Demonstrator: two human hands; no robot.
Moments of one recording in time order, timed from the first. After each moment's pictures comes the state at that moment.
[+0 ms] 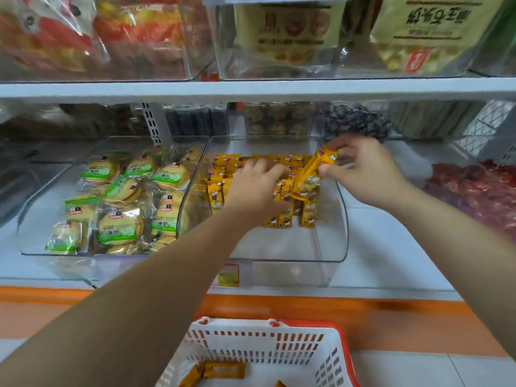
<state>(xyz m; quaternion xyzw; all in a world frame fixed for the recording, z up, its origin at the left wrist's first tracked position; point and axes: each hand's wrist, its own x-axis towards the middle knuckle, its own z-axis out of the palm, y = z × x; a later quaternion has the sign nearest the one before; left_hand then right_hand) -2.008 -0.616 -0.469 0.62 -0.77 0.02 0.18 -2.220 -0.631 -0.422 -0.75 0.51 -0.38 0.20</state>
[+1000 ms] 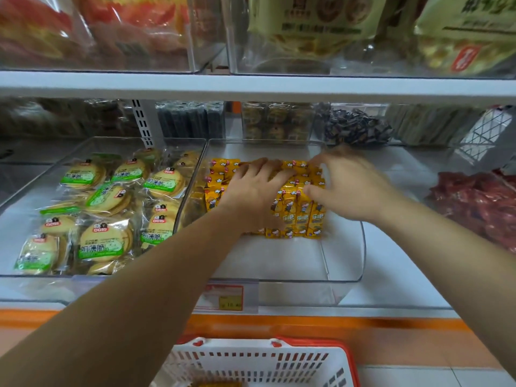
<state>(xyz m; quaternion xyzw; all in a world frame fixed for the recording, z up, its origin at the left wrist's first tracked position) -1.986 -0.654 -0.486 0.55 -0.82 0.11 0.09 -2.187 -0.635 -0.423 -0.80 0.58 -0.13 -0.01</state>
